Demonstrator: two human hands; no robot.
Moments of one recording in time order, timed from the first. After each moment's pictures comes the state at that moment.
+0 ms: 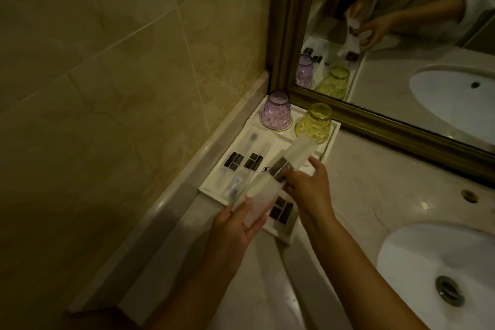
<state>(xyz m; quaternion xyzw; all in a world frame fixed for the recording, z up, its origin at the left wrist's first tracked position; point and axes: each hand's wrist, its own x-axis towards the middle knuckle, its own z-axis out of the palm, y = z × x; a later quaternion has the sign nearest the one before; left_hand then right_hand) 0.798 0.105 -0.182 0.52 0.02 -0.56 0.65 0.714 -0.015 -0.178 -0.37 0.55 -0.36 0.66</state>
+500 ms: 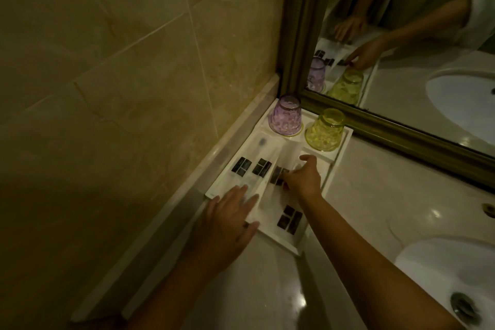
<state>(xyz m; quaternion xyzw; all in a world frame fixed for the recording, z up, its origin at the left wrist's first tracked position) 0.850 0.110 -0.227 0.76 -0.62 -0.10 0.17 0.747 -0.065 -0.229 -0.57 0.62 -0.21 0.50</state>
